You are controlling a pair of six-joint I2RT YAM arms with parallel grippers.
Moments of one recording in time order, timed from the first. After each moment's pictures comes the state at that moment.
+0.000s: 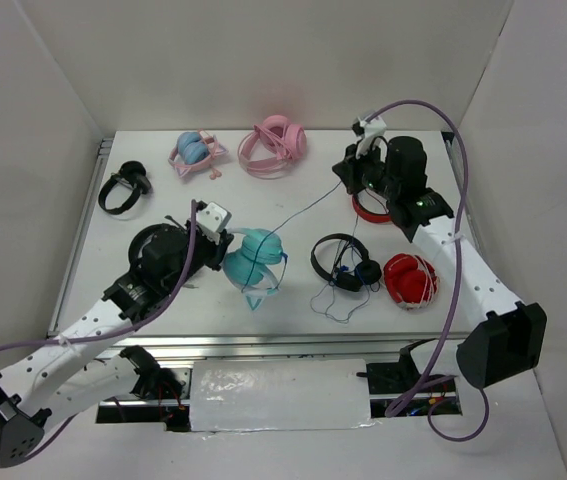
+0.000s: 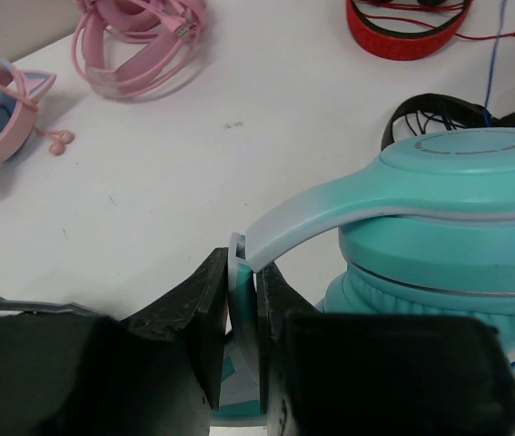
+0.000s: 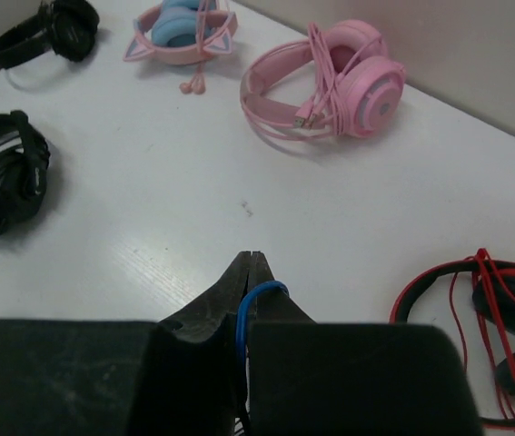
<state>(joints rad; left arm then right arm) -0.66 0.84 0.68 -0.06 -0.09 0.05 0.30 1.30 1.20 -0.16 -0.31 -0.06</state>
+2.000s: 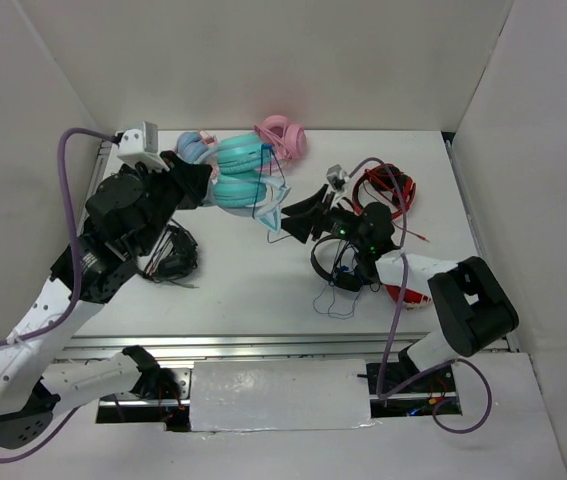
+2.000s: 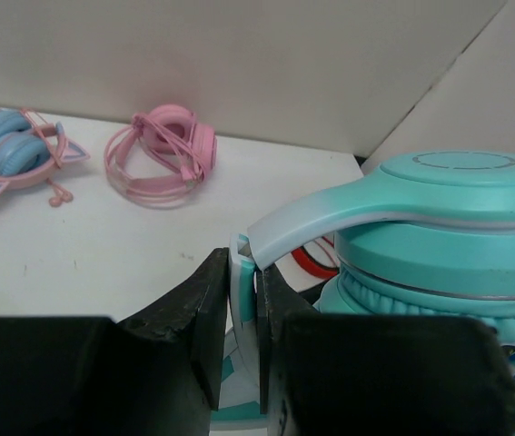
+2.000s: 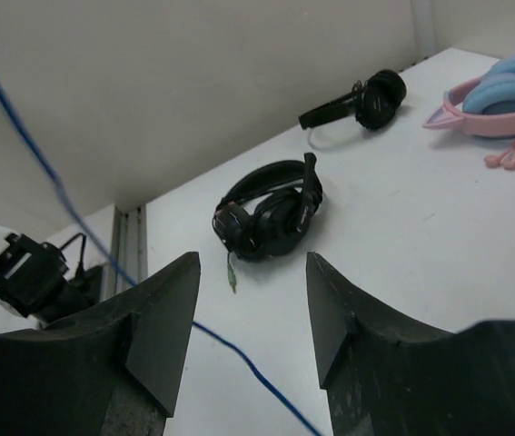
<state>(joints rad) -0.66 0.97 1.32 -0.37 -0.37 -0.45 0.43 1.50 0.64 1.14 -0.74 0.55</state>
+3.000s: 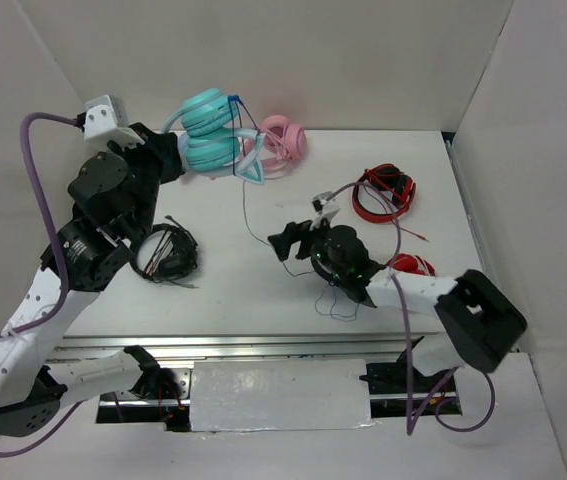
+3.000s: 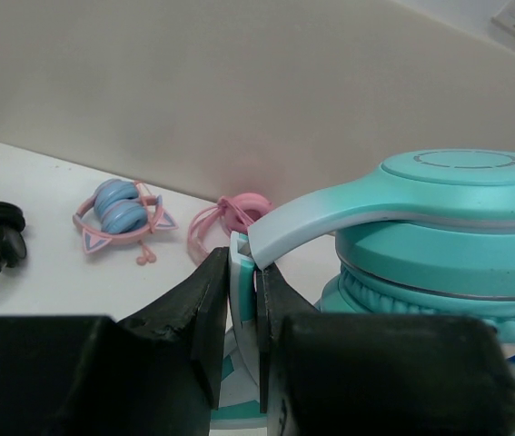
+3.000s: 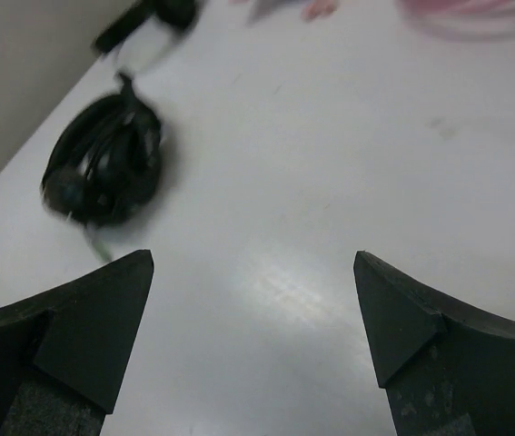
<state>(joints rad) -0.66 1.06 1.55 -0.38 -0.69 -0.37 0.74 1.49 0.58 0.74 -0.06 0.39</state>
